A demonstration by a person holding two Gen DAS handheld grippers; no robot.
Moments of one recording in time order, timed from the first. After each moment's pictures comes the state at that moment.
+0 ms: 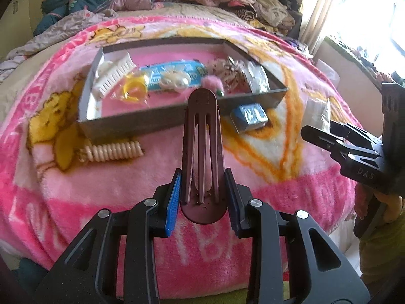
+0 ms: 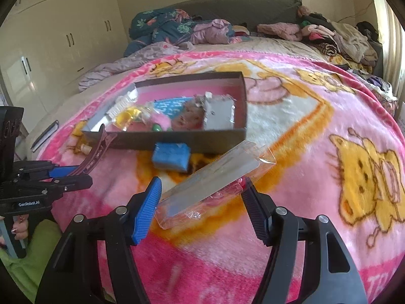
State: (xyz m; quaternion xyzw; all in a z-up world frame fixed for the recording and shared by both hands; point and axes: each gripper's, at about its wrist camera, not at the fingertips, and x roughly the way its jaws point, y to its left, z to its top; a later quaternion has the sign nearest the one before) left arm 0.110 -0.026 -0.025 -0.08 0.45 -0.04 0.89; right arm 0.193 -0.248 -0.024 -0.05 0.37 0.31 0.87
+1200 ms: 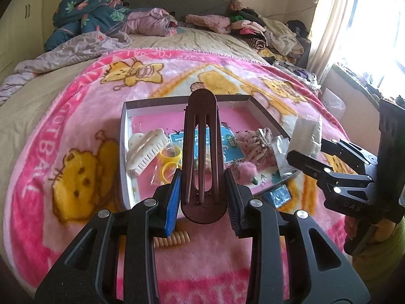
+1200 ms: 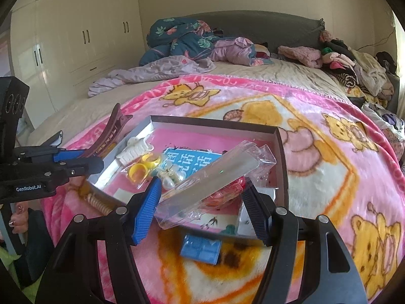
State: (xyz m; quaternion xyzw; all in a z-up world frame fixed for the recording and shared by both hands) left arm 0.171 0.030 0.029 -0.09 0.39 -0.02 0.92; right arm 0.251 -0.164 0.022 -0.09 0.33 0.34 0.87
